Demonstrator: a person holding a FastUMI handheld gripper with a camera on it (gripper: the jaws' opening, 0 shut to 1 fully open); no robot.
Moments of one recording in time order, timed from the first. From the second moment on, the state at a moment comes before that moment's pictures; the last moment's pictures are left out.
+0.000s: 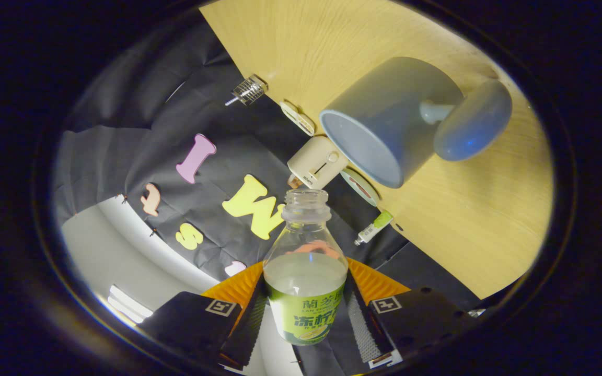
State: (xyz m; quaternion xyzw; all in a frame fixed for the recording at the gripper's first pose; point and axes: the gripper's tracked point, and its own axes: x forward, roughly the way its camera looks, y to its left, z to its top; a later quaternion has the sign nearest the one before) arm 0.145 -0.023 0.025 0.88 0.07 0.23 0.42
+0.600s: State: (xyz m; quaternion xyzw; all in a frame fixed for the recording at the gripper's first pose) arm 0.135 -0.003 0.035 0.63 0.03 0.21 0.75
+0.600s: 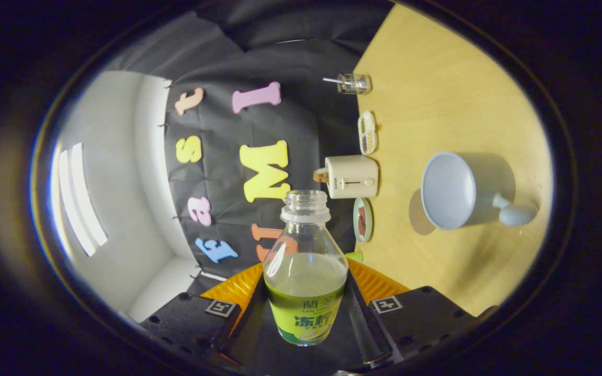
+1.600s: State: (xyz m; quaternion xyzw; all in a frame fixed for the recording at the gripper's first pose) arm 0.200 -0.018 0.035 -0.03 0.03 -0.05 1.00
